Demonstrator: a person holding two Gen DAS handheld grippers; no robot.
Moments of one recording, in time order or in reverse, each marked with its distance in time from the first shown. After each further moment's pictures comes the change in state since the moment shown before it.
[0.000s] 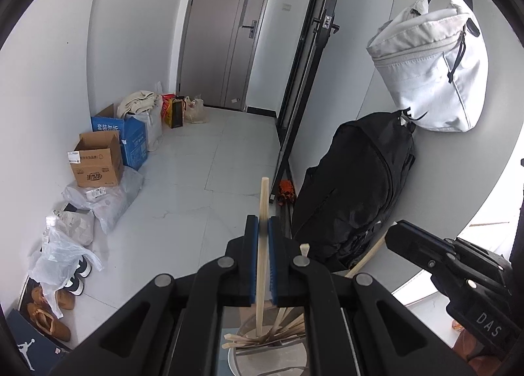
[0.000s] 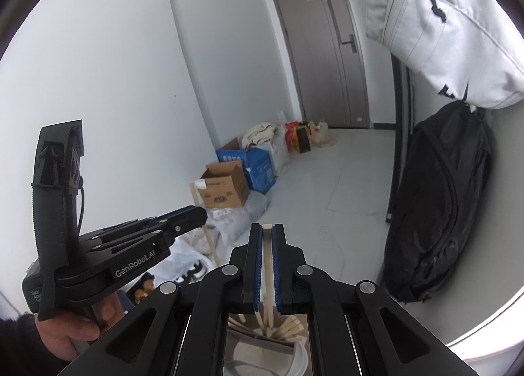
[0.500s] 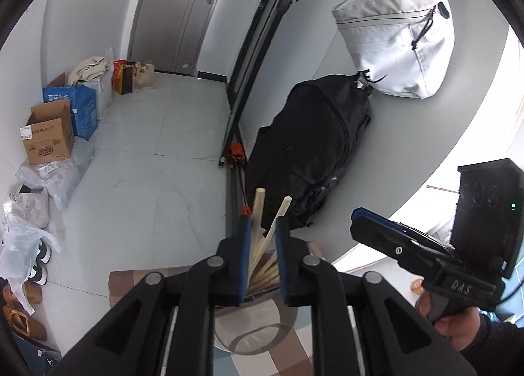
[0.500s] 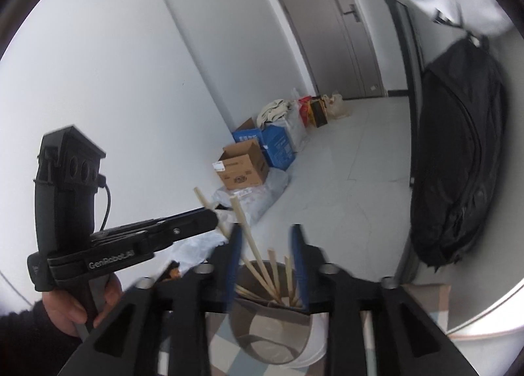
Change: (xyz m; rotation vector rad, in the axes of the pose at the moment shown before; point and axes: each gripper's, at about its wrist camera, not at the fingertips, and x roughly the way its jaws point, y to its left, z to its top) left arm 0.002 0.006 -0.010 0.017 0.169 -0.249; right arm 0.004 -0.036 -0.044 0.168 0.052 0.124
